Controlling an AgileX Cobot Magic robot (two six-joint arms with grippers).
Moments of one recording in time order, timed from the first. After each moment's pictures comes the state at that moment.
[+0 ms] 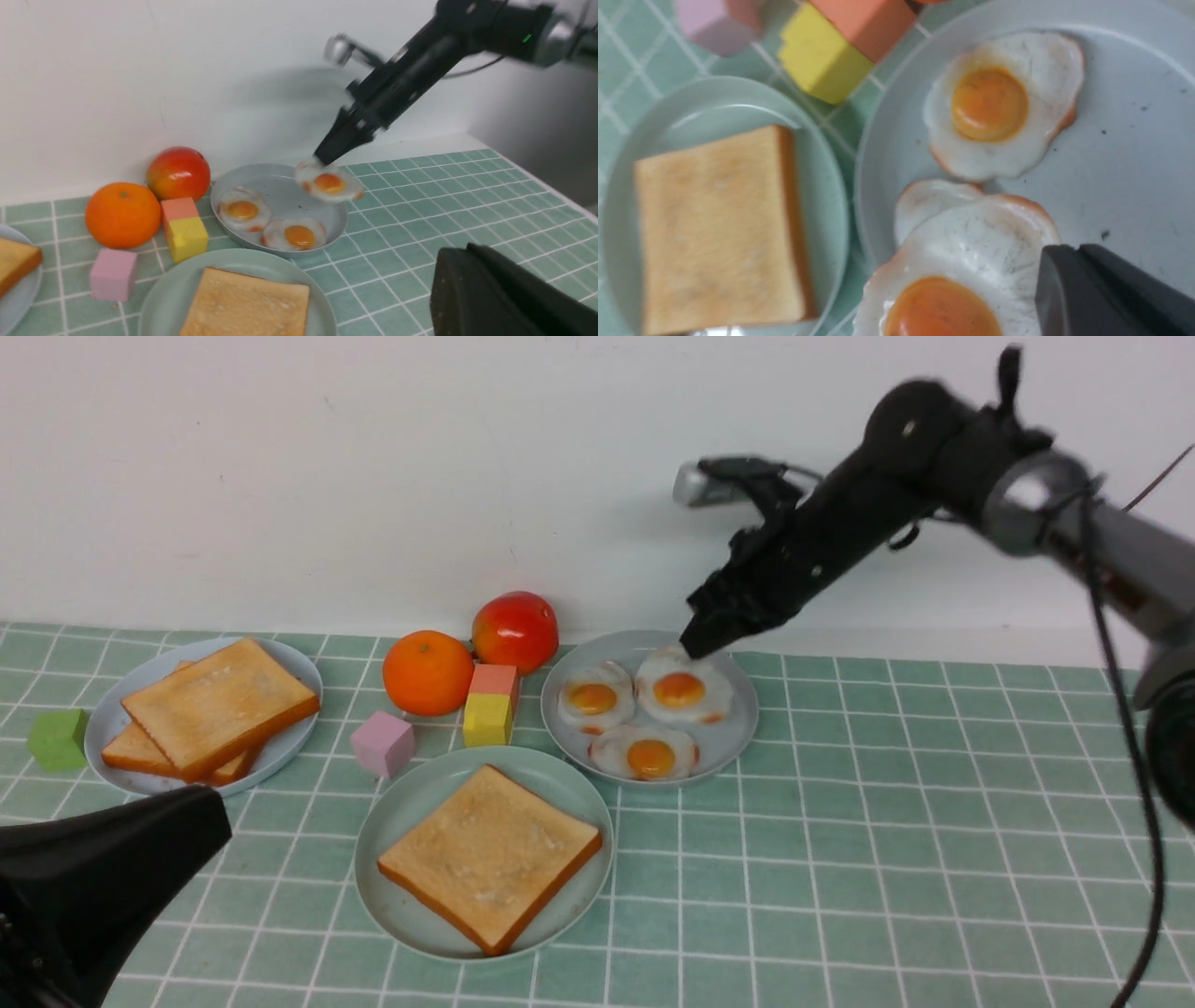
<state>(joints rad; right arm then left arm) 0.24 2.33 -2.23 0.59 1.17 -0.54 -0.61 0.46 -0.42 0.11 0.13 -0.30</state>
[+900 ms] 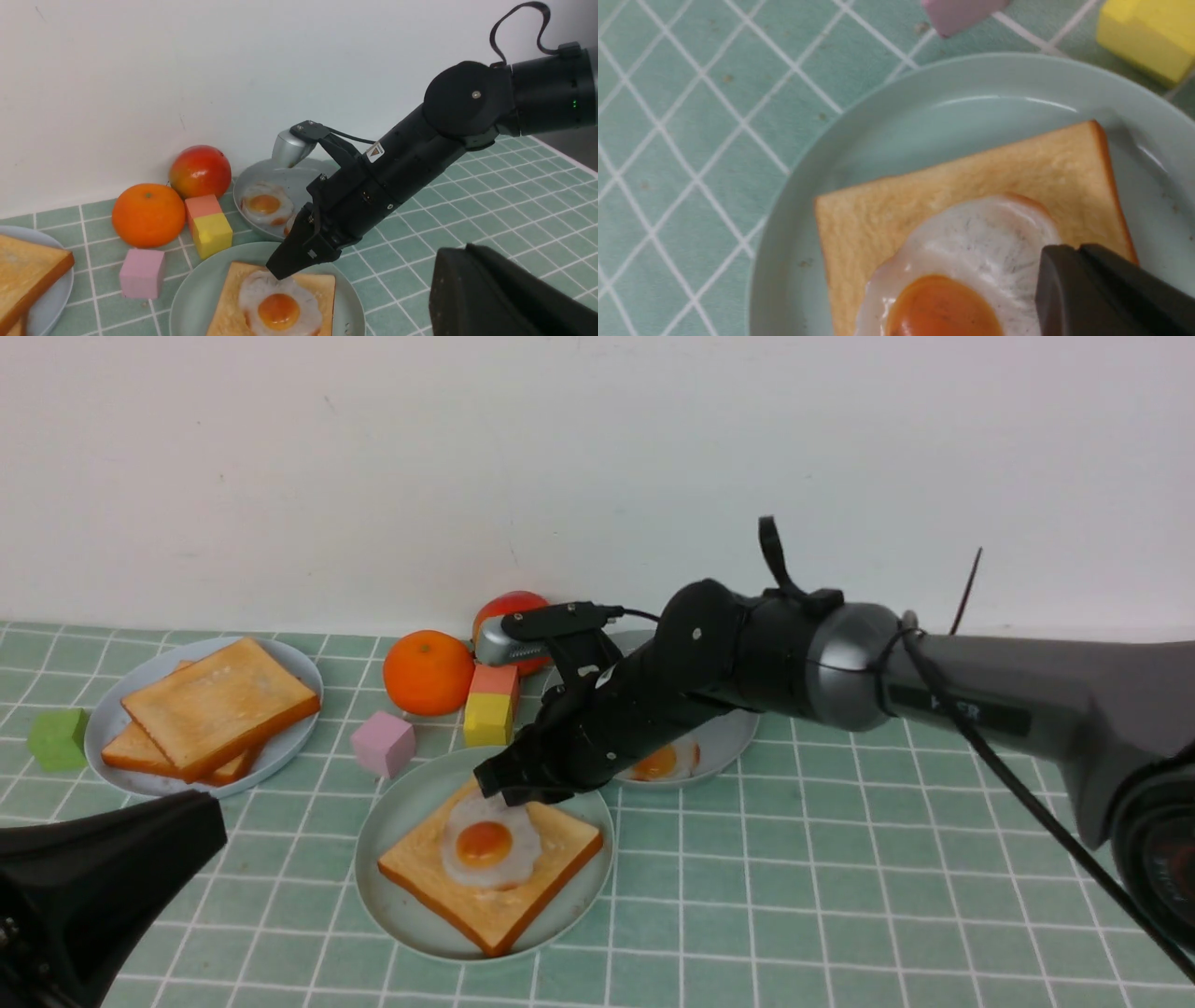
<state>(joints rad) 0.60 2.22 -1.67 0.69 0.53 -0.47 -0.61 0.46 -0.42 0.17 0.16 -0.30</state>
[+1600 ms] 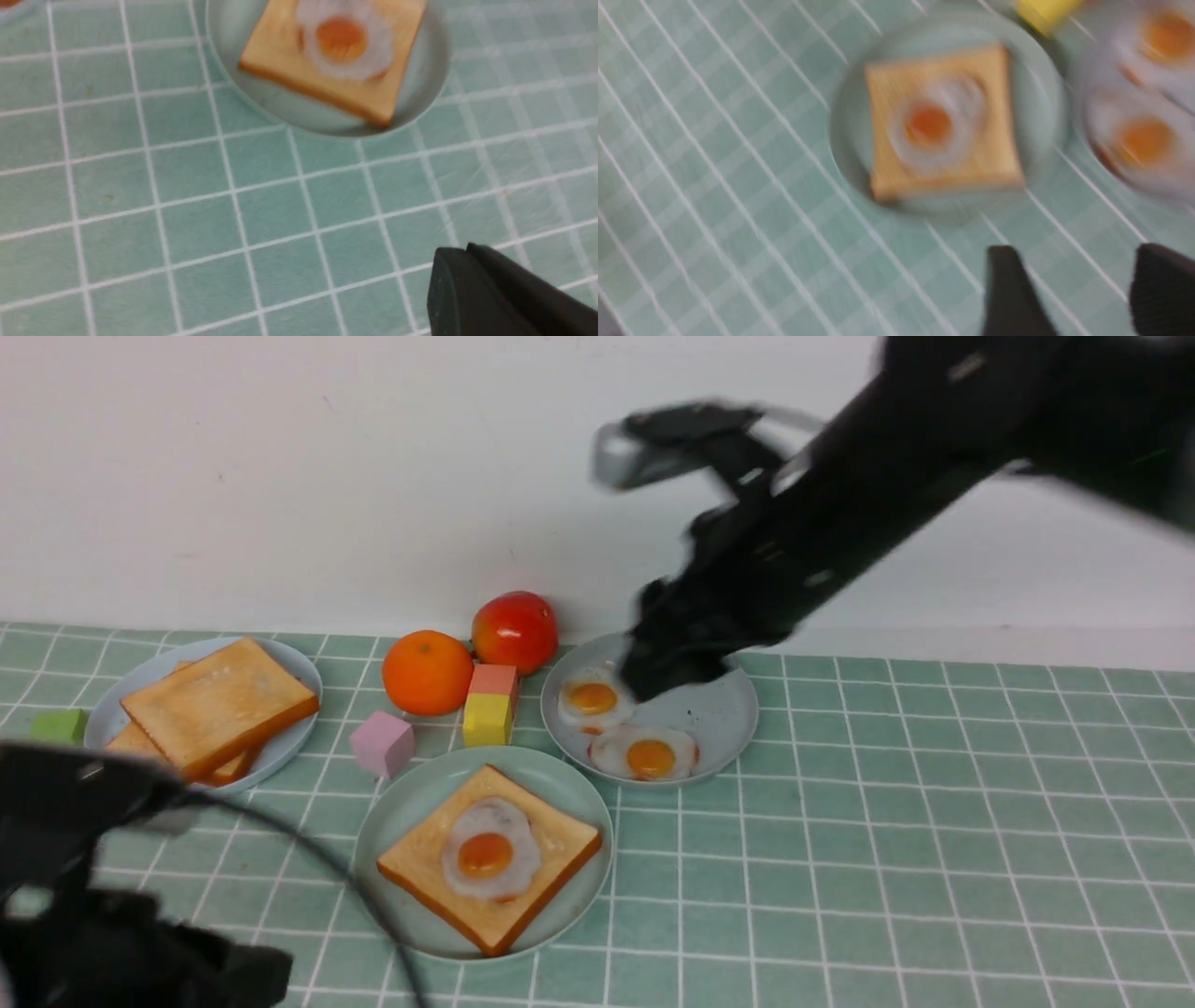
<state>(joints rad) 0.51 1.70 -1.67 0.34 1.10 -0.30 -0.61 0.90 -0.62 0.11 0.64 -0.40</state>
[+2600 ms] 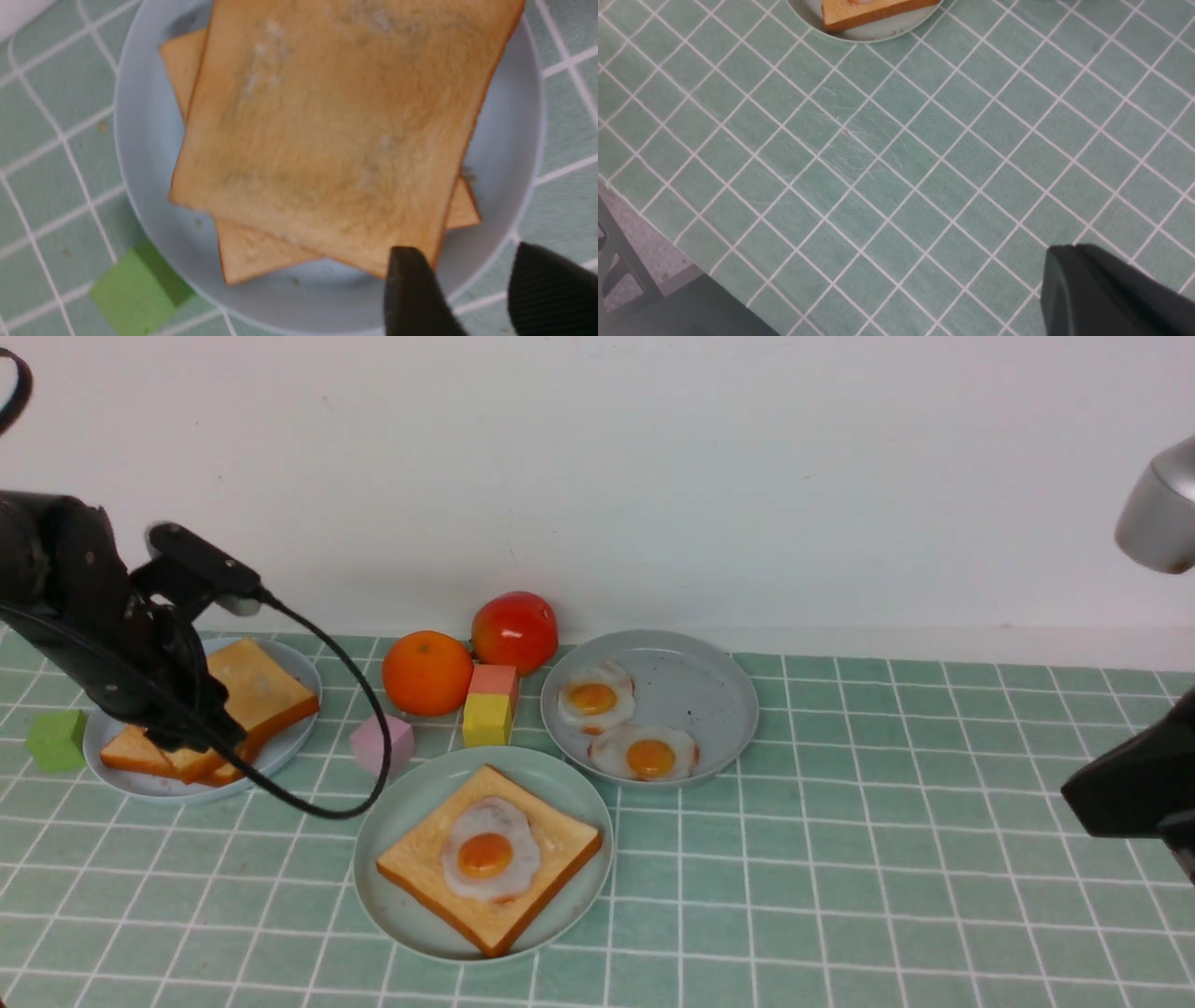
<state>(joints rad) 0.51 1.04 -1.23 0.17 1.23 -0.13 0.02 1.86 -1.30 0.09 0.58 0.53</state>
